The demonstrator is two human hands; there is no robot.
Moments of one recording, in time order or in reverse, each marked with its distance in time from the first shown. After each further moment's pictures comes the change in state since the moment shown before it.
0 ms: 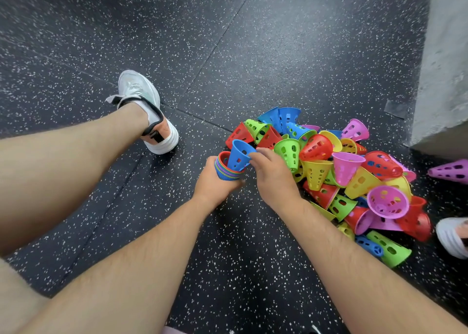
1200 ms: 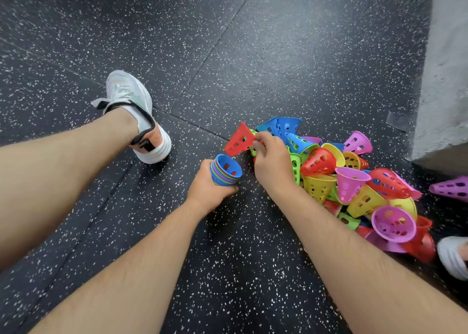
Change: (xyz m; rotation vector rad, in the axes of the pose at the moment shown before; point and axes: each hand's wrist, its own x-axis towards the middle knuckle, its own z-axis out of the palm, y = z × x) left_hand 0.040 -0.011 0.001 0.032 -0.021 0.023; right_hand 0.073 0.011 0.008 0.080 0.056 0.335
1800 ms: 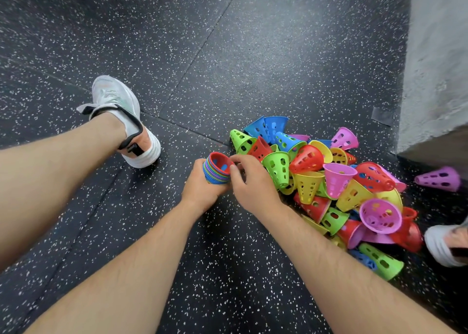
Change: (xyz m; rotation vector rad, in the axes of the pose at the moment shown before) left_hand -0.005 0.015 0.004 -0.051 0.009 -0.006; right_hand -0.050 -0.003 0.002 0.092 -0.128 -0.078
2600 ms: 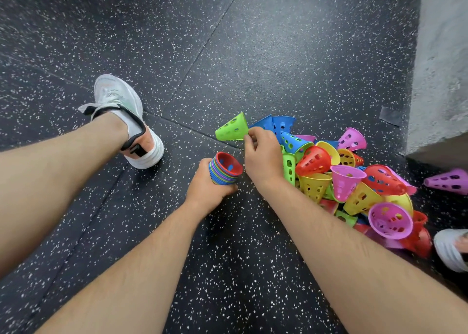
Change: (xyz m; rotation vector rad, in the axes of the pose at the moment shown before) left_hand 0.011 -0.003 0.002 0.047 -0.019 0.024; right_hand 0.065 0.000 0.000 -0.058 0.226 0.157
